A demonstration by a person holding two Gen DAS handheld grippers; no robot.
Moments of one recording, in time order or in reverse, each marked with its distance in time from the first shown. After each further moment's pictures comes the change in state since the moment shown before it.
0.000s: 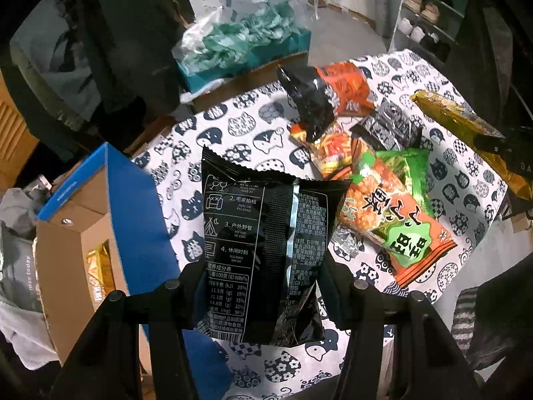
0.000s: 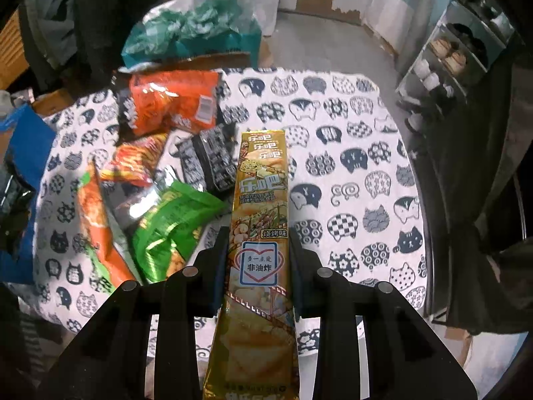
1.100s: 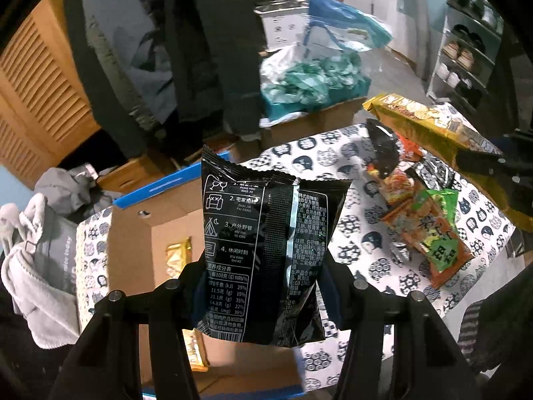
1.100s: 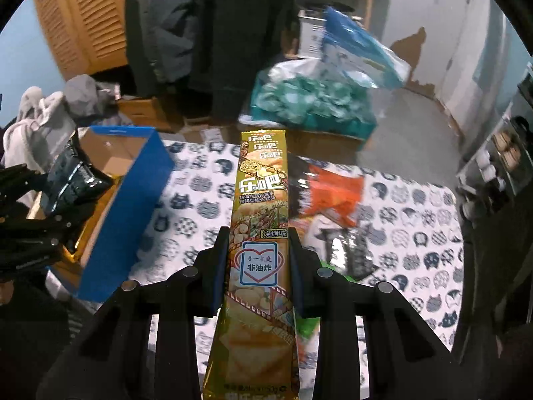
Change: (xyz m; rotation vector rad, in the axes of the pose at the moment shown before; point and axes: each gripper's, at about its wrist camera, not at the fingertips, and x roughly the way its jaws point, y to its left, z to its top) left arm -0.070 0.097 -0.025 -0.137 -0.123 0.128; right arm -0.077 0.166 0.058 -0.254 -0.171 0.230
